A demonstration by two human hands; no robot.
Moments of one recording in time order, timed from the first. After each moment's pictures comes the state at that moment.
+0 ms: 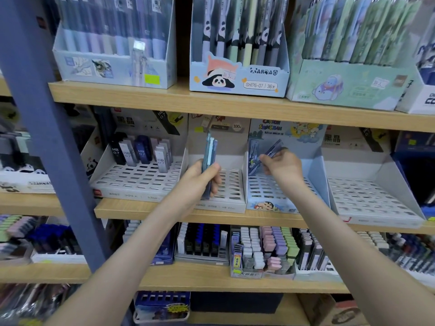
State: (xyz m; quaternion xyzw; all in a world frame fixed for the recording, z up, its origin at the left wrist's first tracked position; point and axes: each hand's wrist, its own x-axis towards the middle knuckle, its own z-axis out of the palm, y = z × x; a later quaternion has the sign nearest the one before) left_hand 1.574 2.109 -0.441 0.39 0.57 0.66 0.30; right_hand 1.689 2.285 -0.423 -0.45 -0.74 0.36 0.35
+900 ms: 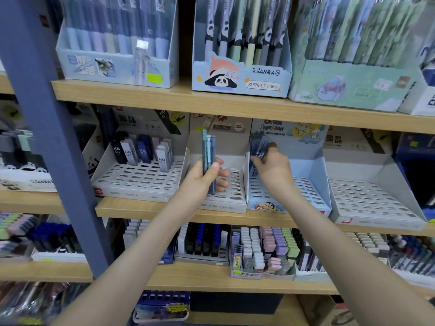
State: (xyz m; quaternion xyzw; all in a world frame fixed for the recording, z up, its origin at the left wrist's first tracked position) left_hand 1.577 2.112 -0.448 0.40 0.53 0.70 0.27; right_hand 1.670 2.272 -0.424 -0.43 -0.83 0.20 0.30
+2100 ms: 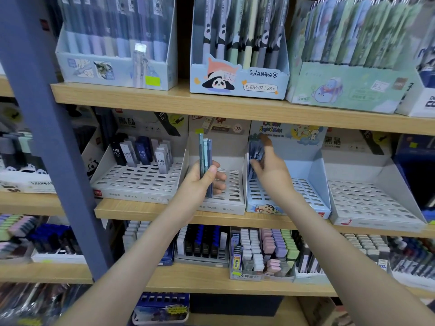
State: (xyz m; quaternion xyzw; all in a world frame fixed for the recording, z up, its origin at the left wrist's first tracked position) left_hand 1.577 2.113 -0.453 0.38 0.53 0.71 0.26; right_hand 1.676 2.280 -0.441 -0.33 -0.86 0.19 0.34
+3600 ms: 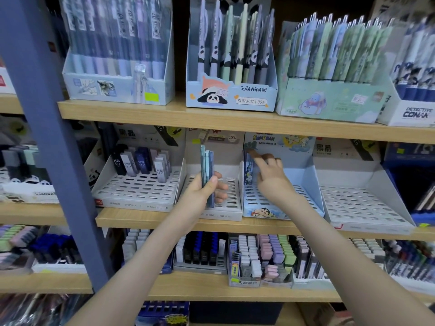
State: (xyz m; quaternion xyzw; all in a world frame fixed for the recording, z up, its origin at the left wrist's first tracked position) left_hand 1.586 2.112 -0.450 0.38 0.52 0.70 0.31; right_hand 1.693 2.278 -0.423 -0.33 -0.91 0.10 0.20
